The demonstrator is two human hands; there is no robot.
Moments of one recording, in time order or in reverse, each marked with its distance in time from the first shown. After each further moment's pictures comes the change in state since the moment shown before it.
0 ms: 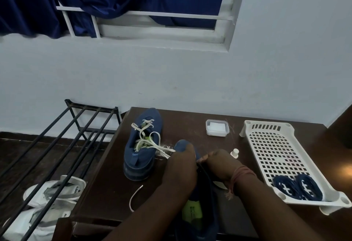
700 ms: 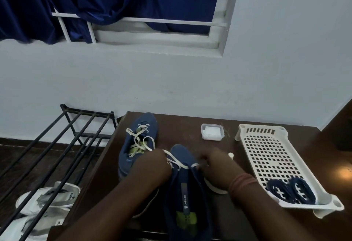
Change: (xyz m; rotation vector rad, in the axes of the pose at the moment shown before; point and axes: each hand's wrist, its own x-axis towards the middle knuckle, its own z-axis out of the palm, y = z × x) left_hand 0.006 -0.025 -0.059 0.228 -0.206 -0.201; right_hand -0.016 0.000 -0.014 -0.294 0.261 -0.262
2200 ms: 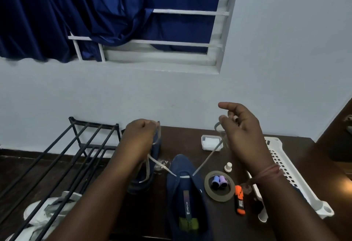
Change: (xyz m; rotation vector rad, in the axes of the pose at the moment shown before) left_hand -0.017 -0.003 -0.096 -1.048 0.347 -0.097; right_hand -0.045 -0.055 -0.117 0.895 0.631 -0.110
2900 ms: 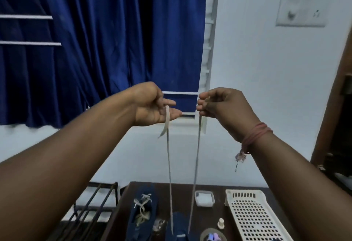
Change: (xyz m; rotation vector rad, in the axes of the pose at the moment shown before) left_hand -0.035 0.284 -0.068 -0.375 -0.472 -0.115; right_hand 0.057 -0.225 -0.033 0.151 -0.097 -0.150
